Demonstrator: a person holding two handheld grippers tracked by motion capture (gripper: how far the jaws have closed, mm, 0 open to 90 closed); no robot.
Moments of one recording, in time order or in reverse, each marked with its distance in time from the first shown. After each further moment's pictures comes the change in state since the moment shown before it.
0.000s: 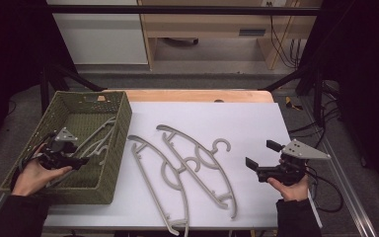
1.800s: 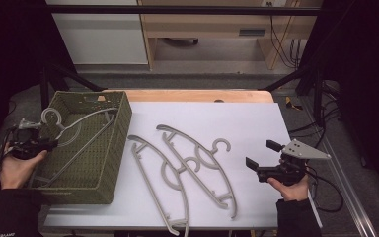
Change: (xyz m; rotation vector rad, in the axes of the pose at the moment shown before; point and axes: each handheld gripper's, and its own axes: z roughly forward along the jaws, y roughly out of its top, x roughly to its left) left arm 0.073 -0.037 -0.018 -0.134 0.203 -0.365; right arm 0.000 0.000 0.000 0.002 0.000 -0.001
